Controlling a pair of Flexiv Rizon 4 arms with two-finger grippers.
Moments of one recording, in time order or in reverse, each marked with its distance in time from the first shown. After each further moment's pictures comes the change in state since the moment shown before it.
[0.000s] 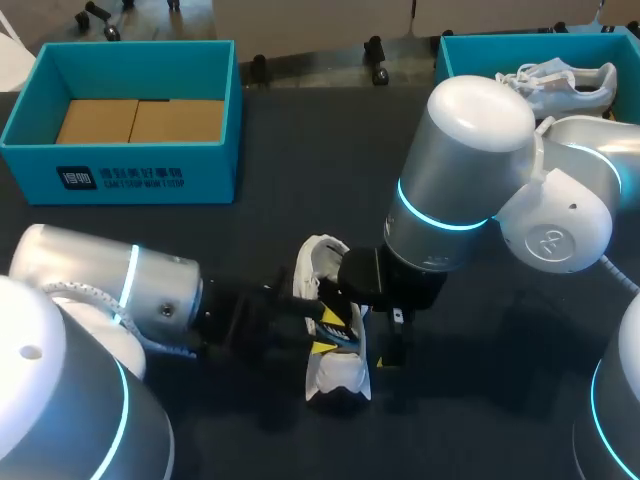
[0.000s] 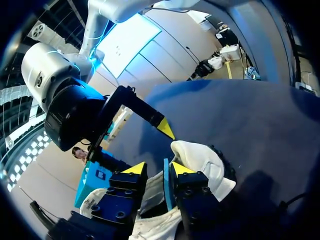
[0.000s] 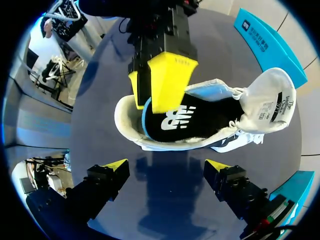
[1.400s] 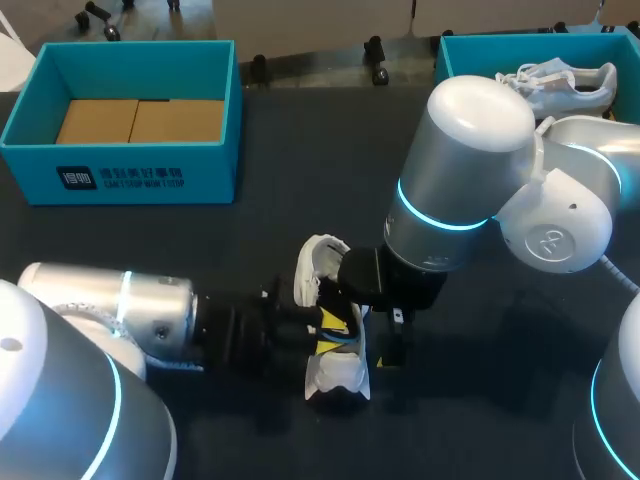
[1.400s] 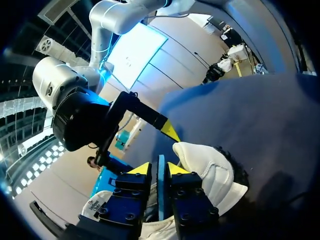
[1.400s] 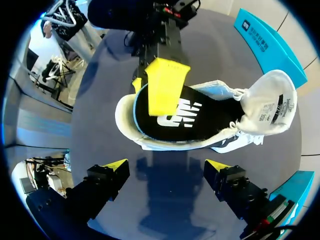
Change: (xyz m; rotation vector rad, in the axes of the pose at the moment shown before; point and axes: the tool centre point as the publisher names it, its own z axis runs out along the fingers) left arm -0.002 -0.003 0.007 0.093 -0.145 0.047; right arm 0.000 0.000 0.000 0.000 0.000 0.000
